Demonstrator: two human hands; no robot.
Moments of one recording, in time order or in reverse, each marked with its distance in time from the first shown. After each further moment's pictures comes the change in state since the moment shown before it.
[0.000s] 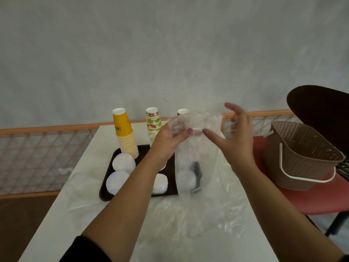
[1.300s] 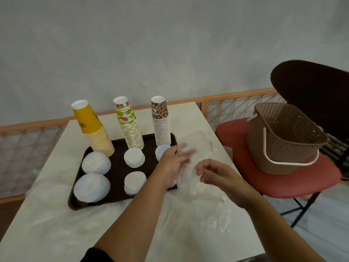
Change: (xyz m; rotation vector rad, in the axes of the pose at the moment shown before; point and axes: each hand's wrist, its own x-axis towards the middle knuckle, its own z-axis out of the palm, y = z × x) left_hand 0.021 -0.117 0.065 -0.173 0.019 -0.695; right_hand -0.043 0.105 -0.045 0.326 -0.664 0.443
